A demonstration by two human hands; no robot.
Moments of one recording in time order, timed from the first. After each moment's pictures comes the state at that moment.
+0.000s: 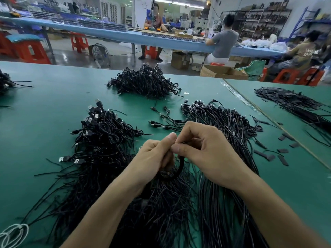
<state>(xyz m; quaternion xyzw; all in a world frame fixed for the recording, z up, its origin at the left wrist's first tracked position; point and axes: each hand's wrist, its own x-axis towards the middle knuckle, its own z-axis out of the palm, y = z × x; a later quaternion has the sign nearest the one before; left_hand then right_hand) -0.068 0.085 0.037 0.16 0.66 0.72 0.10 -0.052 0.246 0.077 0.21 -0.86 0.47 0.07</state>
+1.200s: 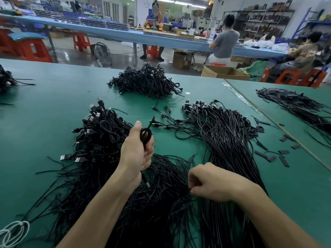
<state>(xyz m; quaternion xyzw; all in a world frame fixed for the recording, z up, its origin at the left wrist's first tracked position) -0.085 0.073 0.028 -0.03 0.59 0.81 0.04 -0.059 0.270 0.033 0.15 -0.96 0.09 -0.23</state>
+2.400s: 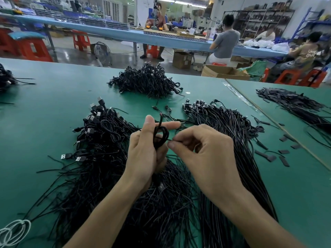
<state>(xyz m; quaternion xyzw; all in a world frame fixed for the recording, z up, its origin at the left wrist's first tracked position) -0.065 0.086 0.043 0.10 0.55 0.83 -0.02 -0.030 0.214 0.075 0.14 -0.87 0.40 0.26</state>
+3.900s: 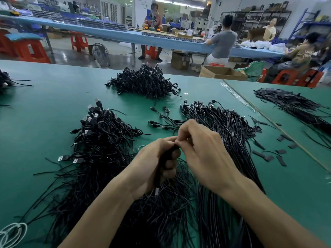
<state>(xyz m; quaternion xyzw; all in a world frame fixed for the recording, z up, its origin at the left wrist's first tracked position) -0.066 0.090 0.038 0.11 0.50 0.82 0.26 -0.046 0.232 0.077 0.20 -0.92 0.28 0.21</state>
